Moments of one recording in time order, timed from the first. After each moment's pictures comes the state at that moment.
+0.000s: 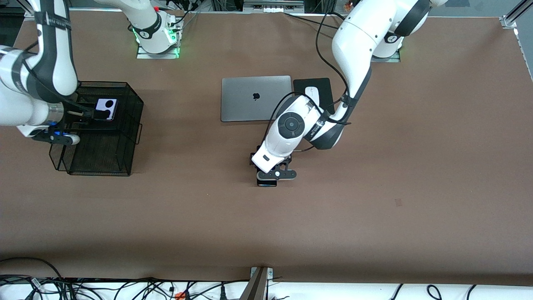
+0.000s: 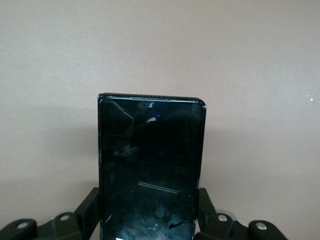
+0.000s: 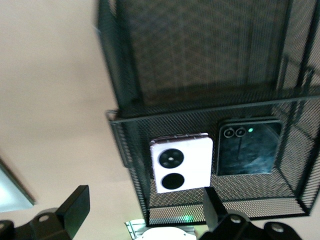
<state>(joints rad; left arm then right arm) -0.62 0.95 -0.09 -1.15 -0.11 2.26 -0.71 0.73 0.26 -0.89 -1.85 0.18 1.65 -0.10</state>
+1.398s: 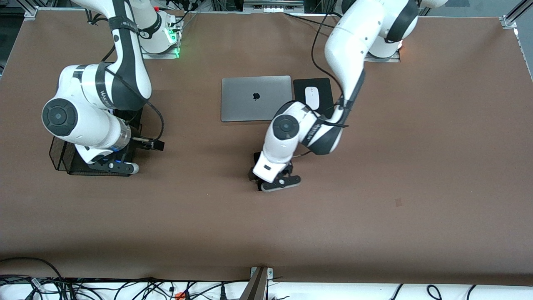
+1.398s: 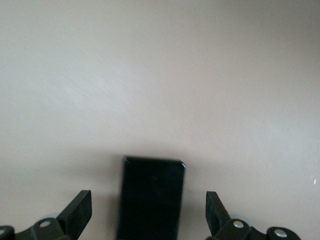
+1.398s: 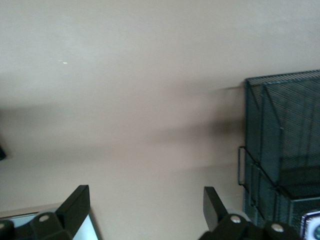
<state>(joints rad) -0.66 0.98 0.08 -1.02 -0.11 2.21 -0.88 0.83 0.46 -0.71 -1.60 0.34 1.80 0.16</state>
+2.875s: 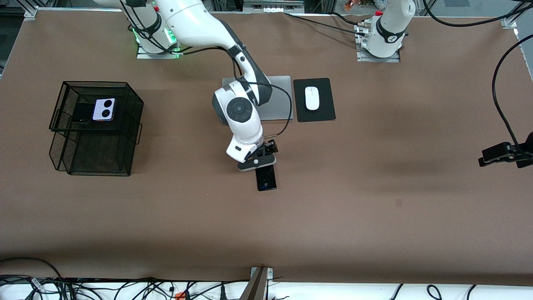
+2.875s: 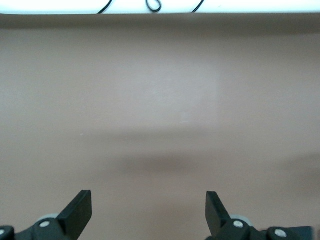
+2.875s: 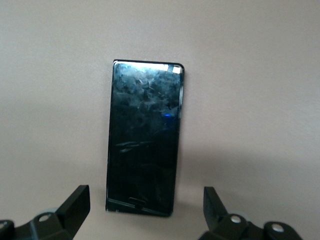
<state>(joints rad) 0.03 0.44 0.07 -1.15 -0.01 1.60 0.11 0.92 0.88 -0.28 -1.37 0.30 2.35 0.33</state>
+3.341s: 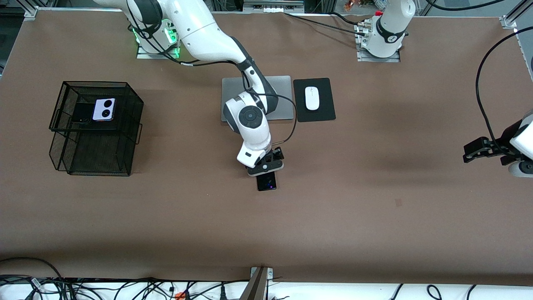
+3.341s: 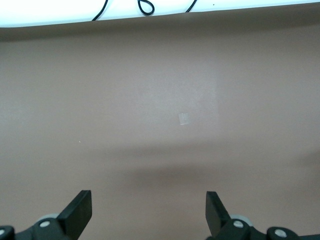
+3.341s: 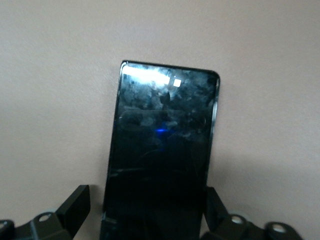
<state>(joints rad) 0.02 0.28 0.04 -1.42 0.02 1.79 0.11 0.93 1.02 -0.28 -1.27 0.26 2.45 0.34</state>
